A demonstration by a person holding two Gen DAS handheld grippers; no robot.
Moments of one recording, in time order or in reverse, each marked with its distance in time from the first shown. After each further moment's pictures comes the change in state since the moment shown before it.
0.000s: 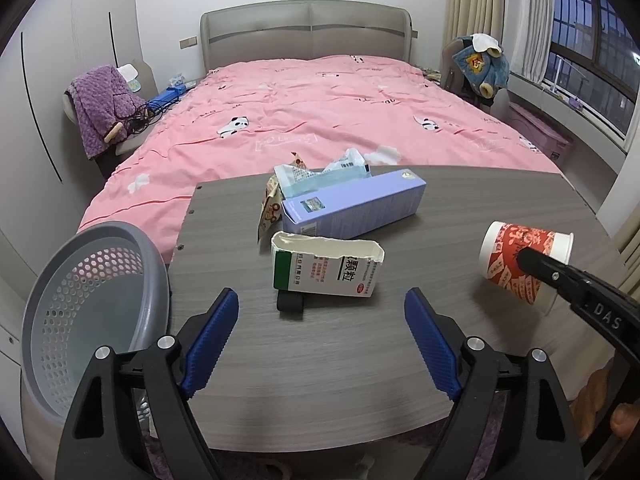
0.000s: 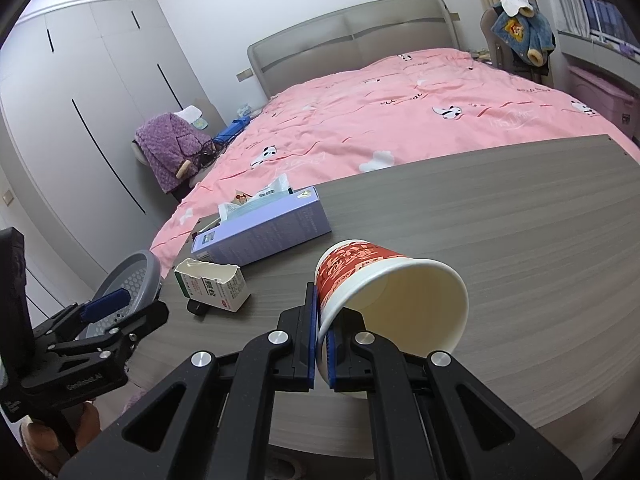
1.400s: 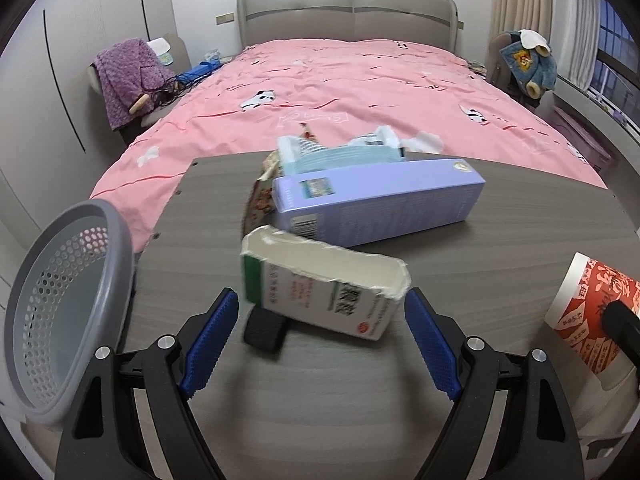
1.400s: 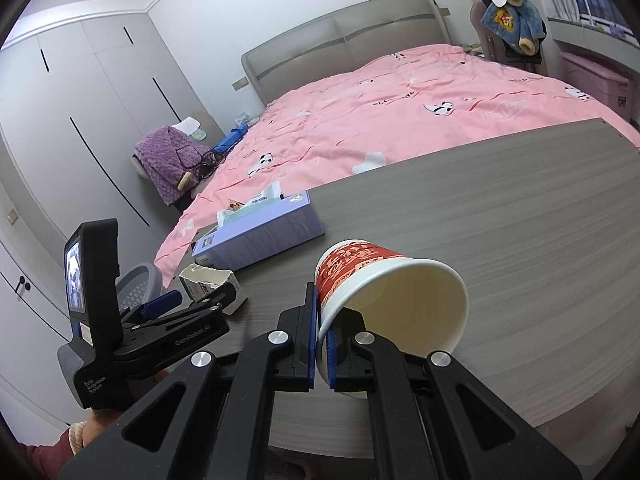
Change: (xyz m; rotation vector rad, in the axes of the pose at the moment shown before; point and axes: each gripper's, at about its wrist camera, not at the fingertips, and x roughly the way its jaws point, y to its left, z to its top) left arm 0.069 -0.017 0.013 -0.107 0.058 0.133; right arm -0.004 -0.012 -0.001 0.051 -0.015 0.023
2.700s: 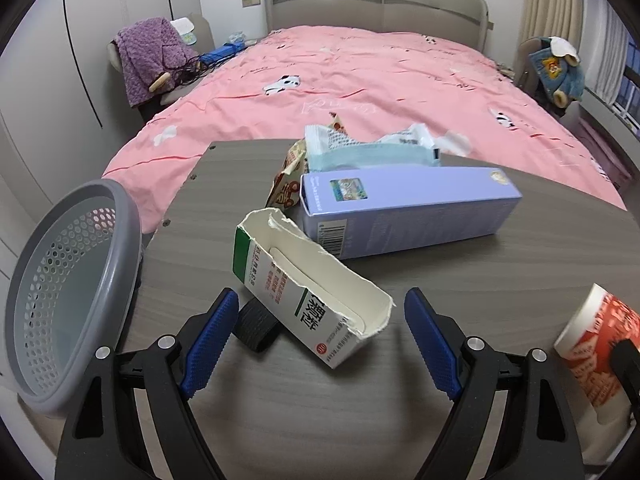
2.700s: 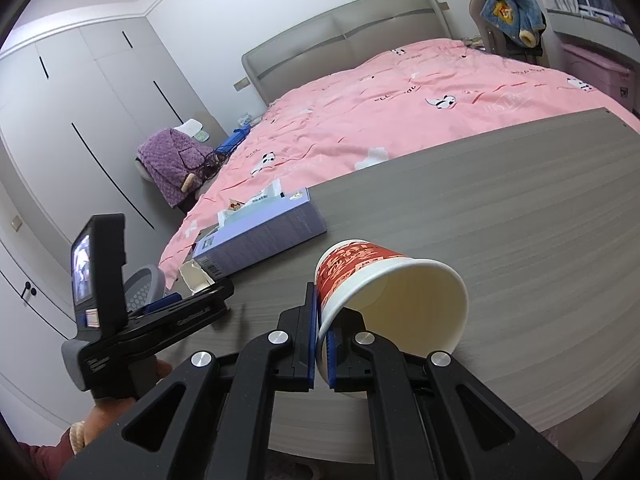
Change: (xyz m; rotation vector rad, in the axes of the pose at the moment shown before) left arm 0.016 0.002 0.010 -0.083 0.055 0.055; right arm 0.005 -0.008 0.000 0.028 0.009 0.022
